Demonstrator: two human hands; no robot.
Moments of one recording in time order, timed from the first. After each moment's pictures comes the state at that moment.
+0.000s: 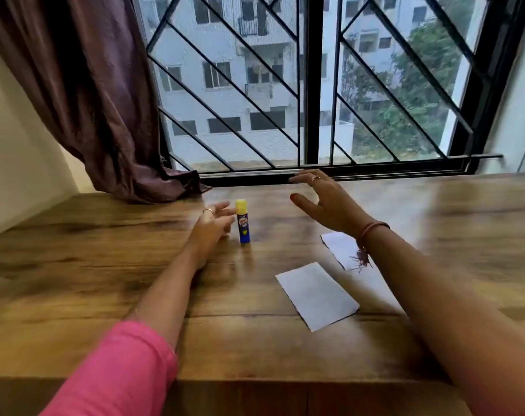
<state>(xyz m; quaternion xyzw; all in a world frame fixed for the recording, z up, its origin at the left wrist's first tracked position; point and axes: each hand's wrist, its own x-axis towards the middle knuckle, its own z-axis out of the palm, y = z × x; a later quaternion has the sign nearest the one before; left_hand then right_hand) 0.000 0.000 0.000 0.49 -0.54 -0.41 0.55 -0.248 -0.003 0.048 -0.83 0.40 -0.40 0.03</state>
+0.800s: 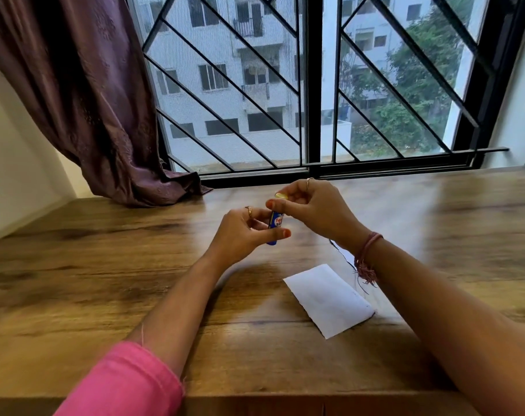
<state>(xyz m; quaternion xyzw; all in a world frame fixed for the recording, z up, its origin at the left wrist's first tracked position) -0.037 0.028 0.013 0.42 -0.72 -0.29 0.47 -0.210 0.024 0.048 -0.75 0.39 -0.49 0.19</state>
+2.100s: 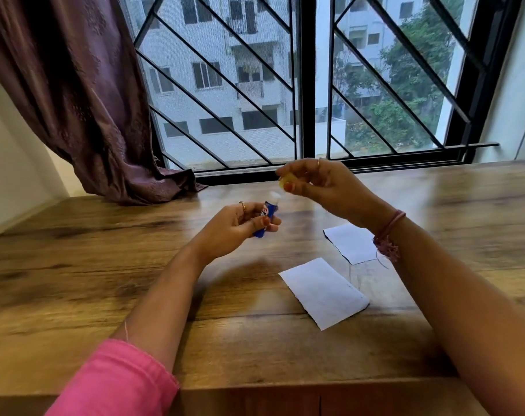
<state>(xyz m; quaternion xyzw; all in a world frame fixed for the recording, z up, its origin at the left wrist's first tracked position) -0.020 0.025 0.020 0.36 -0.76 -0.38 0.39 -0.238 0.032 0.070 -0.79 0.28 -0.47 0.29</state>
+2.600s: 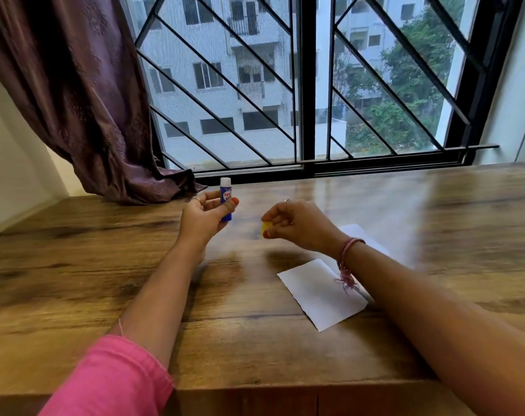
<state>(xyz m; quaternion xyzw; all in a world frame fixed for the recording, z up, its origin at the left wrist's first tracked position) -0.004 0.004 0.016 0.46 -0.49 -0.38 0.63 -0.203 0.016 0.021 -0.79 0.42 -0.36 0.25</state>
